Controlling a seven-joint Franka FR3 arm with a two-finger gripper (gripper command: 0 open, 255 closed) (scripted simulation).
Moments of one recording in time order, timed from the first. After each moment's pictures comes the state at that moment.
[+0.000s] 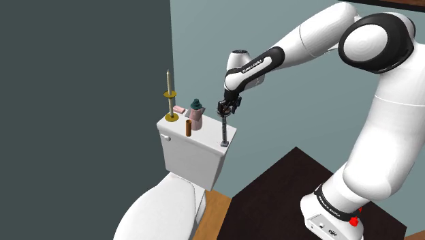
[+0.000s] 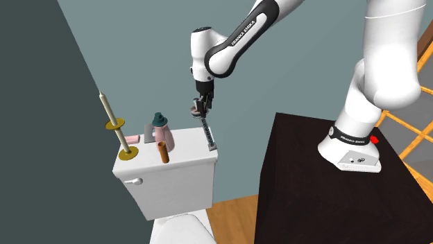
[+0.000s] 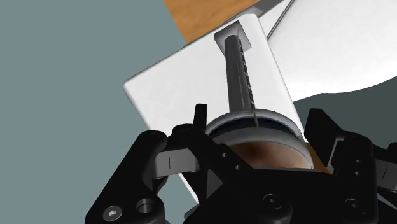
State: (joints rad) arm -0.06 0.33 0.06 -2.08 -0.03 2.40 0.07
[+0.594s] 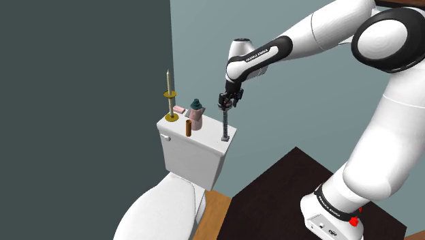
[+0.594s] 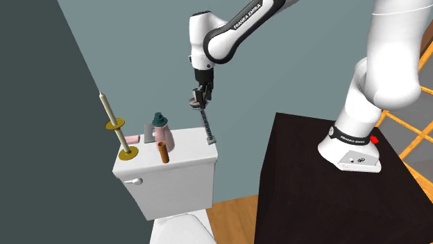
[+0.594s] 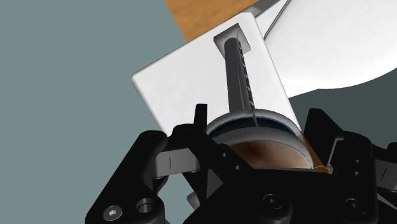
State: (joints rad) arm -0.06 0.25 0.06 -2.05 -0.02 2.29 0.06
